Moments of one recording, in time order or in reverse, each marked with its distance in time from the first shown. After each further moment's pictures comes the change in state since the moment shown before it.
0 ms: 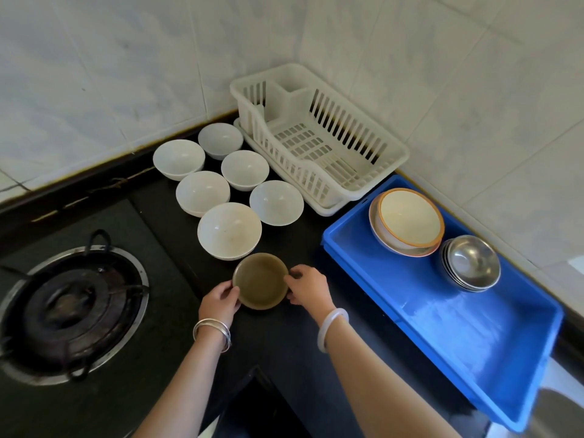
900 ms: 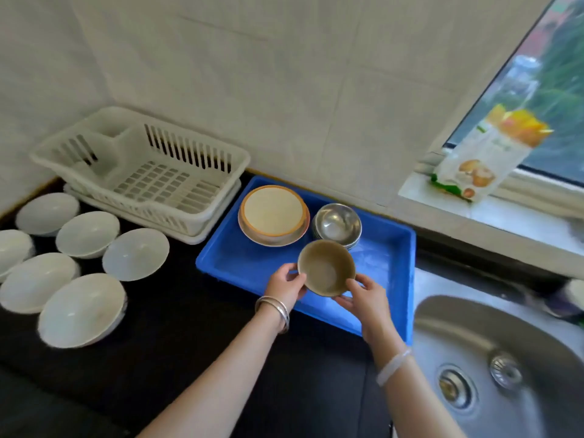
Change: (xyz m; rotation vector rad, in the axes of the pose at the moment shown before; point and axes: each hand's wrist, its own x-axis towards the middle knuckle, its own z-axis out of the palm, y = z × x) left_hand -0.140 0.014 0.262 0.262 -0.752 0.142; right_hand -0.092 0.165 -0.198 1.007 0.679 0.081
